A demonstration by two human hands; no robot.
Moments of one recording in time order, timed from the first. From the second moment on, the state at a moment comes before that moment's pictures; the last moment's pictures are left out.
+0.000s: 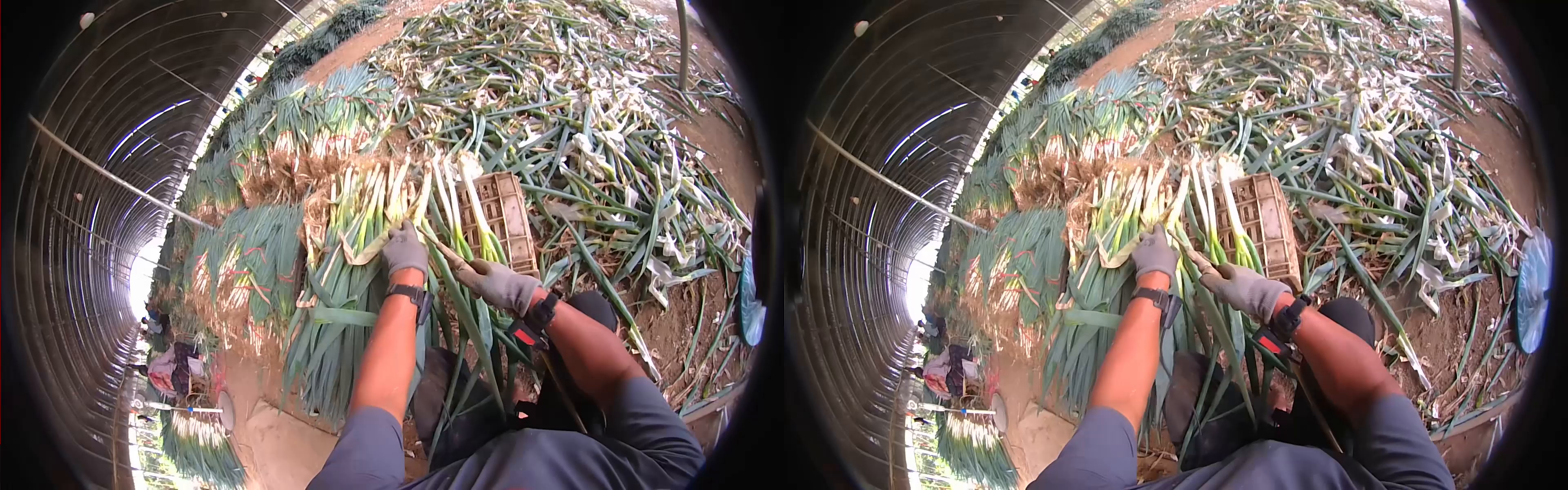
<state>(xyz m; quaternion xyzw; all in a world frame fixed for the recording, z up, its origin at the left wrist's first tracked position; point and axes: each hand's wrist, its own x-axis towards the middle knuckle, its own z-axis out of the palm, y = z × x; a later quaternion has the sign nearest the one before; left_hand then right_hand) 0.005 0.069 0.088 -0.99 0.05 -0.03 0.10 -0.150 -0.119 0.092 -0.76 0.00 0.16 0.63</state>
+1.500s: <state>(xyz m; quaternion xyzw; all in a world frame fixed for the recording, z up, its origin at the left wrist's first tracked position) -0.112 0.096 0.049 -0.98 0.10 0.14 0.07 -0.074 -0.070 0.045 -0.90 0.12 0.07 0.42</state>
